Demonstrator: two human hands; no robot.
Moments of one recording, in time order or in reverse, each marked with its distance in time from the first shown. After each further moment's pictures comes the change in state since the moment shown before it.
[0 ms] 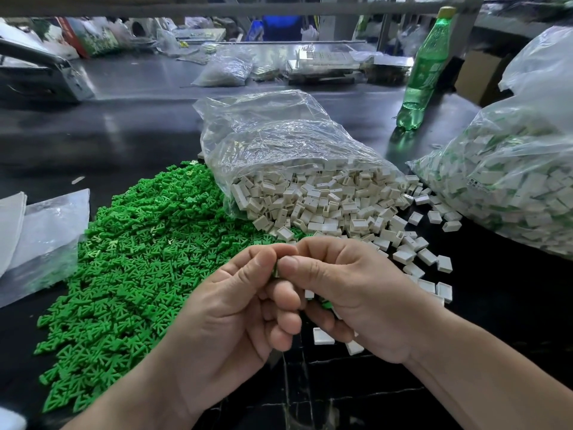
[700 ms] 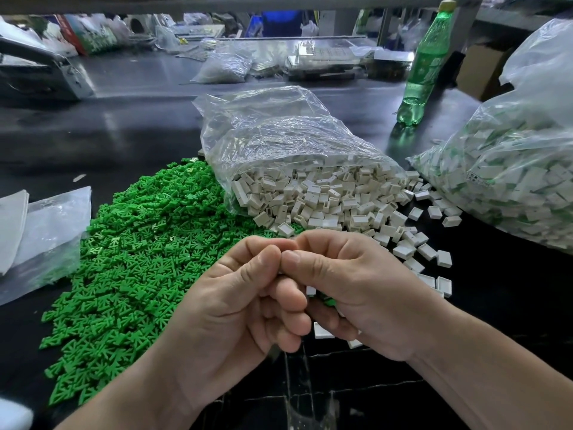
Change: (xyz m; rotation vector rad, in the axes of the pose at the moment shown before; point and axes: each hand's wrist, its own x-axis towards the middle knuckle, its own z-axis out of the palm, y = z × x) left_hand -0.002 0.001 0.002 -0.008 -0.097 0.041; right_hand -0.003 -0.003 0.002 0.009 -0.032 -0.040
